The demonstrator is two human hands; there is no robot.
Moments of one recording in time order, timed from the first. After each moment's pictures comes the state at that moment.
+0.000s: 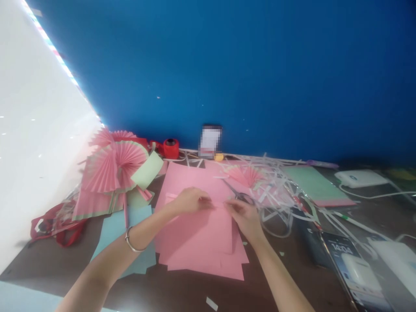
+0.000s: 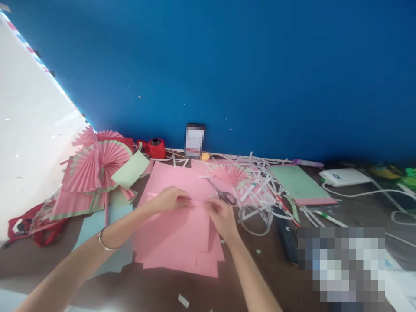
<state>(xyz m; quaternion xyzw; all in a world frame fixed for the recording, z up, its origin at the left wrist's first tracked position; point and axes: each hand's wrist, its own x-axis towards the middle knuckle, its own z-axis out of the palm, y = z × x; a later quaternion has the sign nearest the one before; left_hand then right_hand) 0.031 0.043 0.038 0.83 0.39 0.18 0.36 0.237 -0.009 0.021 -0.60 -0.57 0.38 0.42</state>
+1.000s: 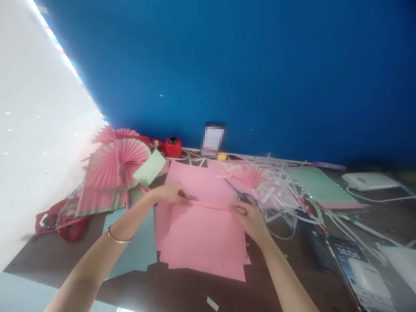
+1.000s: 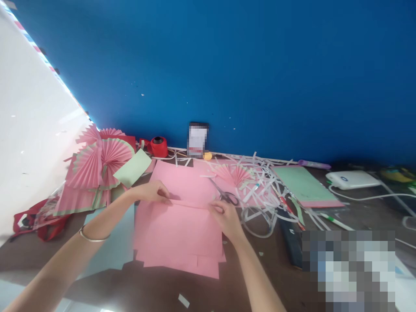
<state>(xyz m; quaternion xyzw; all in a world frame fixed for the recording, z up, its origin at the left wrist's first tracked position) -0.030 0.060 0.051 0.77 0.37 0.09 0.51 0.245 -0.006 0.025 -0.60 -0.64 0.34 0.34</state>
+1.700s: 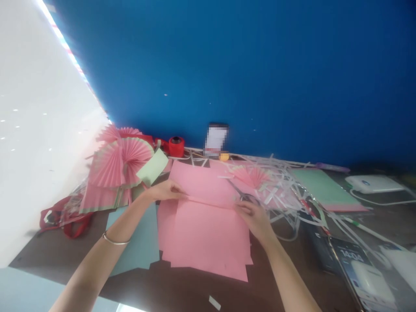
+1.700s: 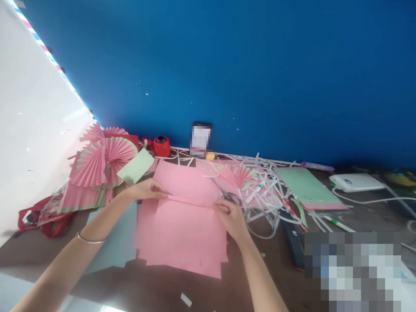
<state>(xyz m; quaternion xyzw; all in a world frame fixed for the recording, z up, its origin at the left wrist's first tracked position) -0.059 0.057 0.040 0.69 0.43 0.13 0.57 0.253 -0.004 0.021 -0.63 -0.60 0.34 0.35</state>
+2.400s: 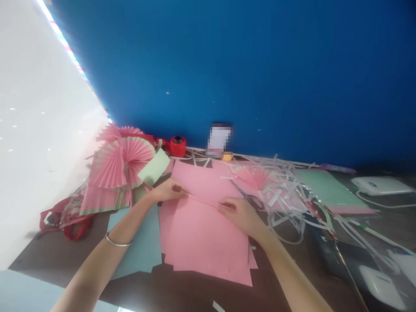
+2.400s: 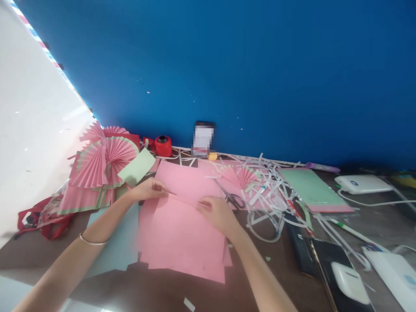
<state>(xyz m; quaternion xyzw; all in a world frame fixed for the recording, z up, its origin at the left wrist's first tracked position) -0.057 0.062 0.025 0.66 0.46 0.20 0.56 0.212 0.011 0.049 -0.54 -0.77 0.29 0.19</state>
